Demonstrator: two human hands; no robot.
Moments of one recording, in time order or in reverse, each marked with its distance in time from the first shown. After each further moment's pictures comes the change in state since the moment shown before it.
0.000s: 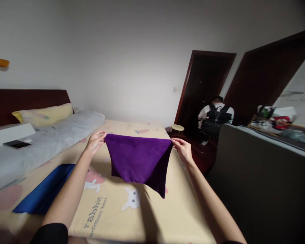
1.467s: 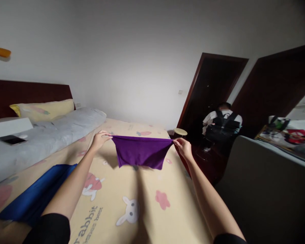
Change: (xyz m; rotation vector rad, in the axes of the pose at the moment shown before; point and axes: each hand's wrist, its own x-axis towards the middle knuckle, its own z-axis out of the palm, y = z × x) left_hand 0.068 -0.040 -0.014 0.369 0.057 0.181; right_hand 0.092 0.031 0.005 -0.593 -0.075 -0.212
